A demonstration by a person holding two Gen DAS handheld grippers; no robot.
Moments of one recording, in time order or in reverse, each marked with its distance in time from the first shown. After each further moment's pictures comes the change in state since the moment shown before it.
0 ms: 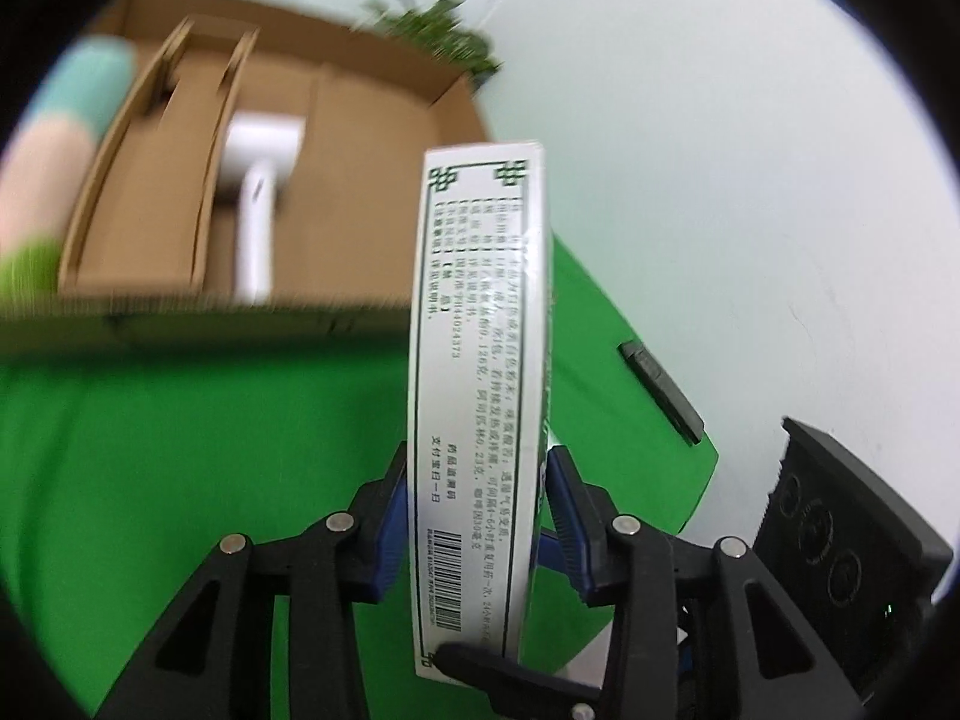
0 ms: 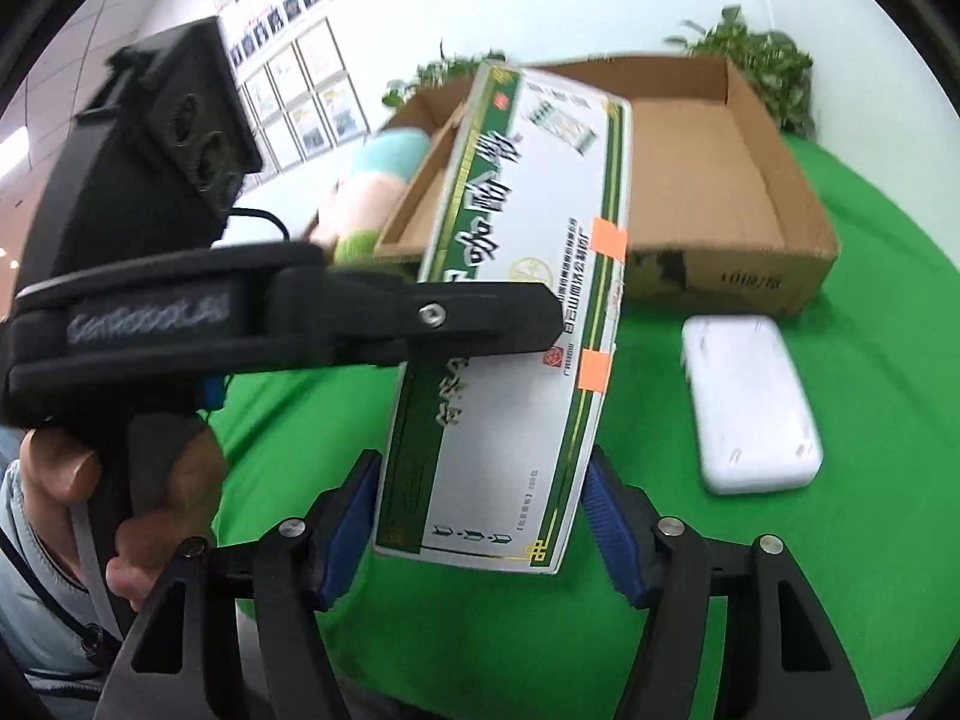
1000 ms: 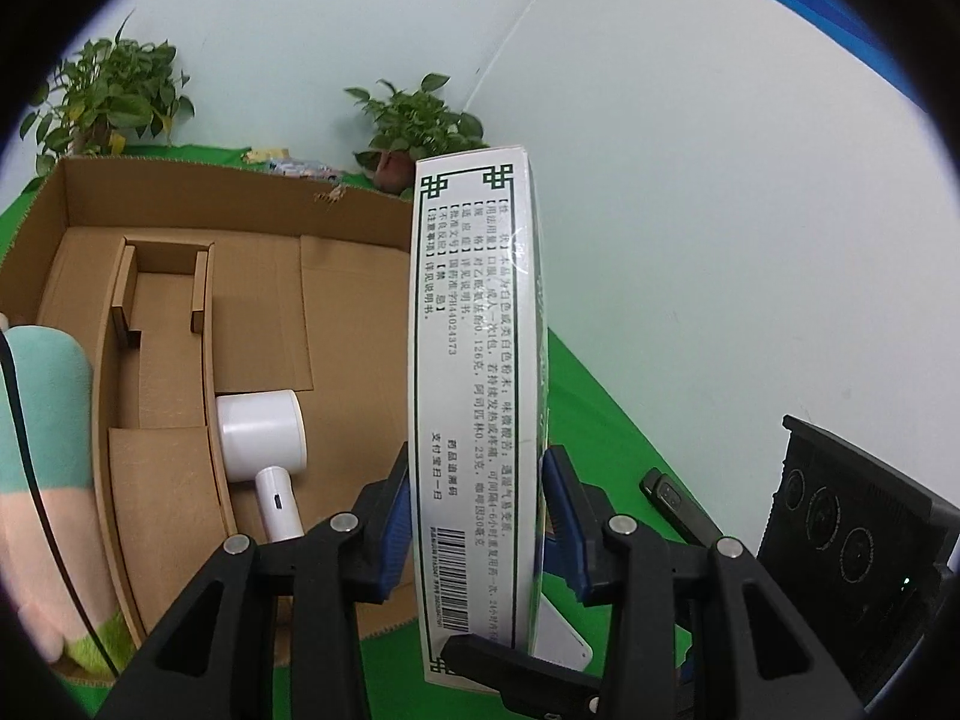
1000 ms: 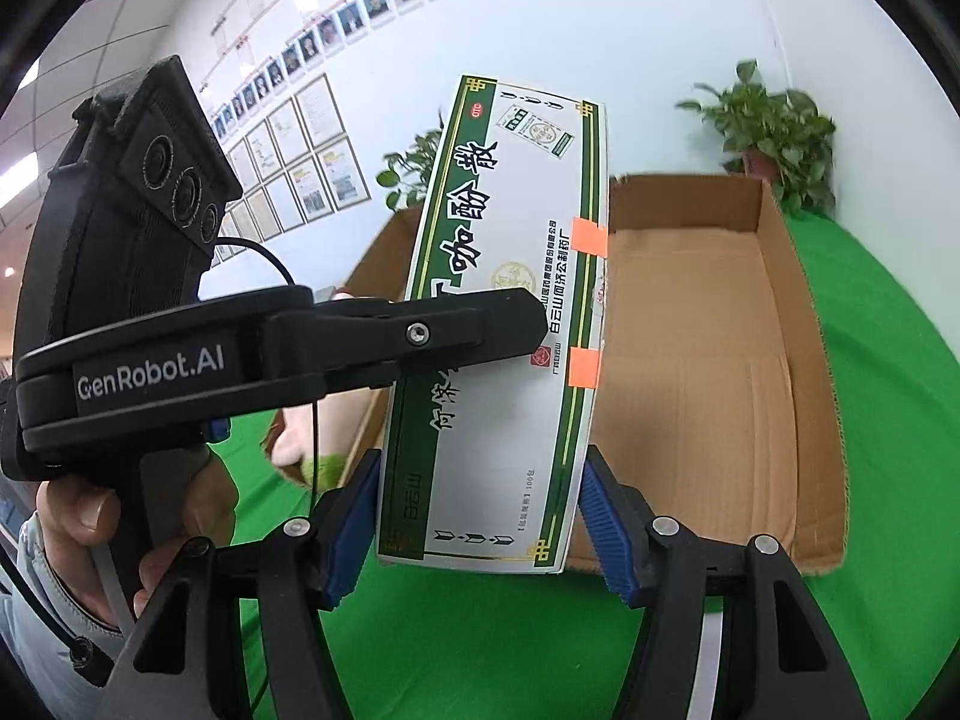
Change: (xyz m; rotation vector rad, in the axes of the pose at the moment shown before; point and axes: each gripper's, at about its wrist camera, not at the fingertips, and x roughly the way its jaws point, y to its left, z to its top) left arm -0.021 0.023 0.140 0.048 -0.111 0.038; right arm 0.045 -0.037 0.179 0.006 -0.084 0.032
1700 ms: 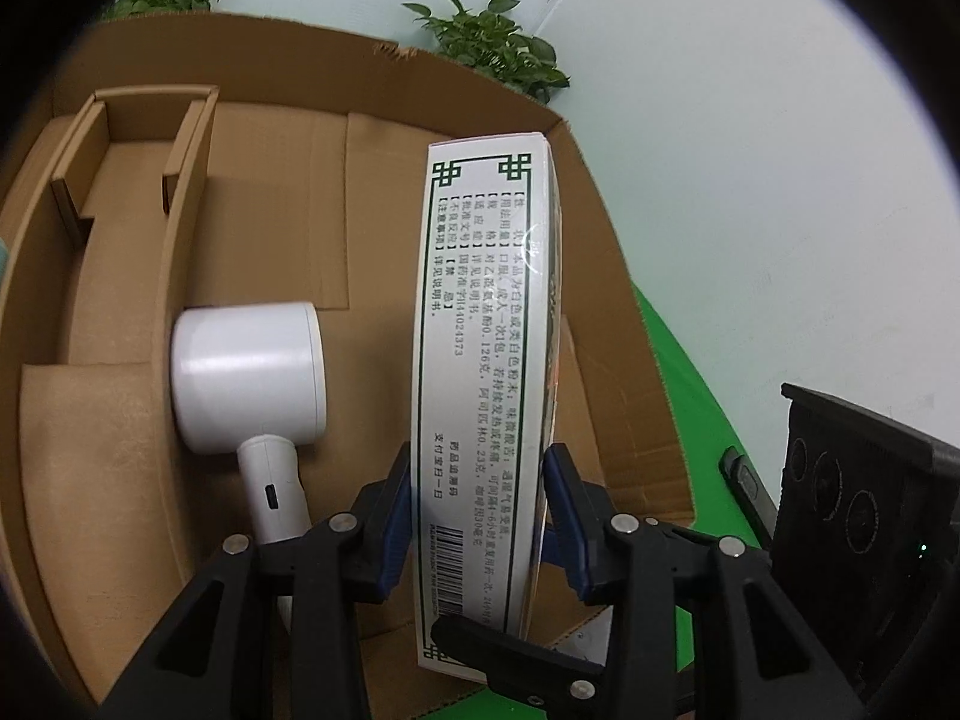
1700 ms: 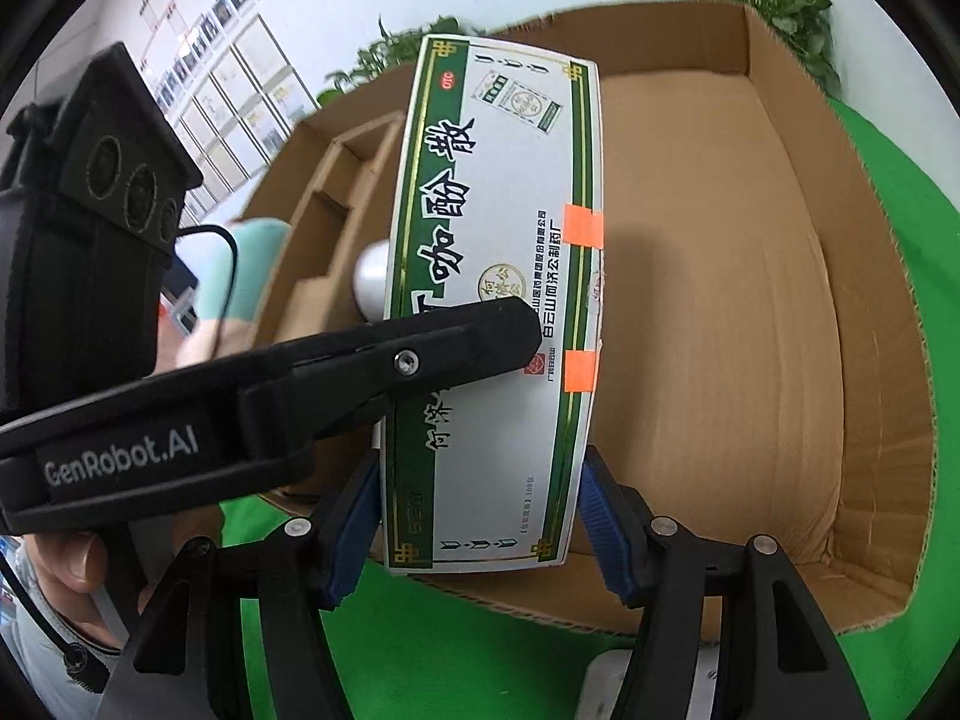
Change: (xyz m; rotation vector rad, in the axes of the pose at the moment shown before) left arm 0.091 0.045 -0.024 -0.088 0.145 0.105; right arm 0.095 -0.079 -0.007 0.106 0.240 0.019
